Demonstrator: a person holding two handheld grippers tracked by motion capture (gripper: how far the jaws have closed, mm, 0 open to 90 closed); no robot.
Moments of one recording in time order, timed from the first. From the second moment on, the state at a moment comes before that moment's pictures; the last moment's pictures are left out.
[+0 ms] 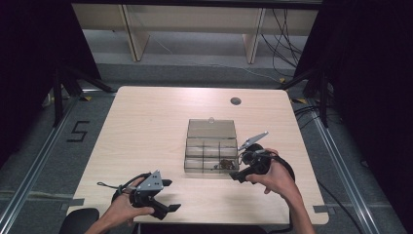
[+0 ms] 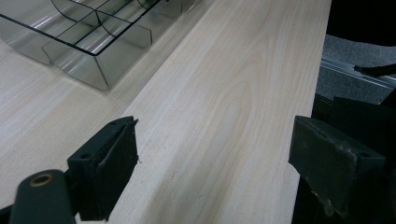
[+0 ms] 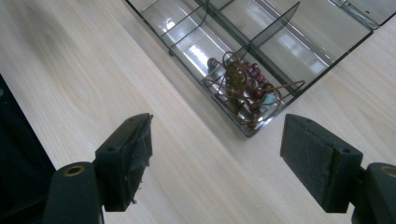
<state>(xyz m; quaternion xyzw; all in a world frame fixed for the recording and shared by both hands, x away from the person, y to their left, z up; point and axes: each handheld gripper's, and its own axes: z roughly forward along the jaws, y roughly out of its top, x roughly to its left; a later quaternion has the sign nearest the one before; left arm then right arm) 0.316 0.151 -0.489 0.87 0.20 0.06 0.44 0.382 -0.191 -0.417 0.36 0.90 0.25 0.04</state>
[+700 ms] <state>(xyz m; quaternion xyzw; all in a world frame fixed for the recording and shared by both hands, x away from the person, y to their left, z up) 0.315 0.150 -0.488 0.87 0.21 0.05 0.44 0.367 -0.199 -0.426 0.37 0.89 0.25 0.04</state>
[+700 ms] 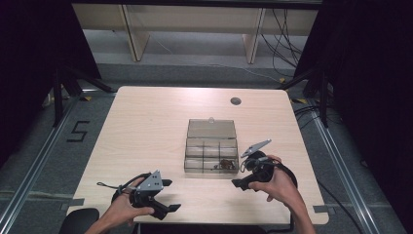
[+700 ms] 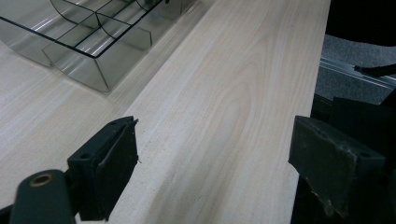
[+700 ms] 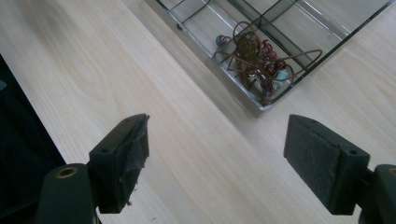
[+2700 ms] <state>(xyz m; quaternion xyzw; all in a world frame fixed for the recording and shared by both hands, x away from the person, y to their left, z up) 0.313 0.149 -0.488 0.87 0.22 0.06 0.45 0.334 -0.224 -0.455 0.39 0.87 0.31 0.06</state>
